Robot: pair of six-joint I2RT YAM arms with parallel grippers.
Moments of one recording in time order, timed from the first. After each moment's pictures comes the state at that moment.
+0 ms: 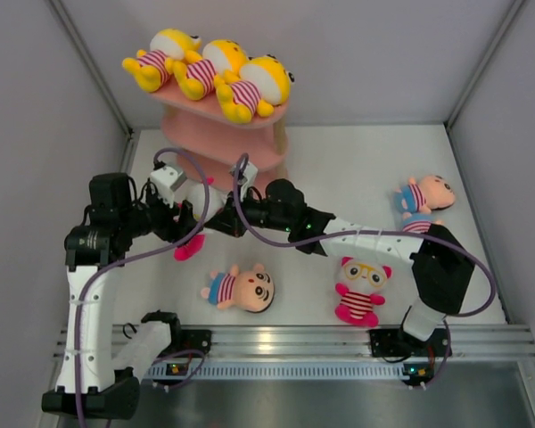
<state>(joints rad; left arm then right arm) -0.01 0.91 1.27 -1.05 0.62 0.34 1.04 1.69 1.24 0.37 -0.28 0.43</state>
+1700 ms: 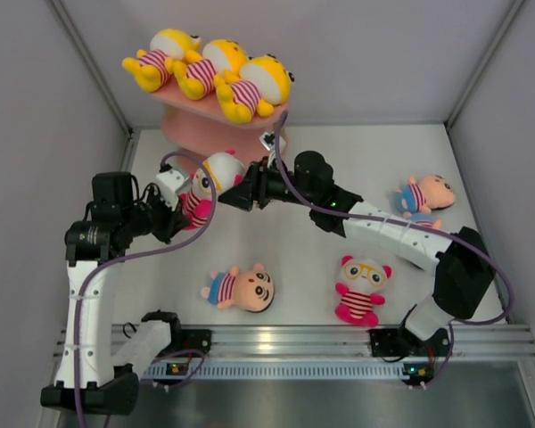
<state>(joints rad) -0.02 0.93 1.30 -1.14 0.57 0.50 0.87 1.58 1.27 0.31 -0.43 0.70</state>
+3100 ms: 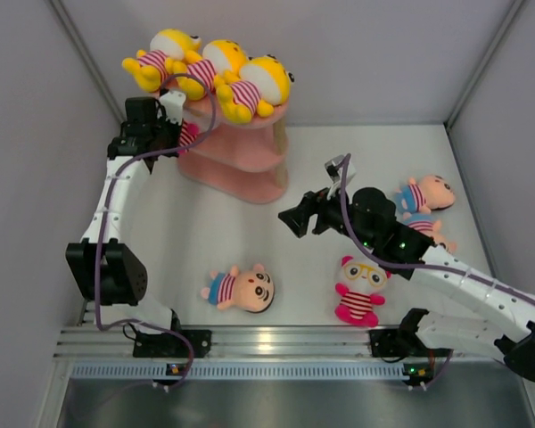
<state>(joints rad) -0.02 1.61 1.63 -0.60 0.11 0.31 0.87 1.03 0.92 -0.05 0.02 0.42</state>
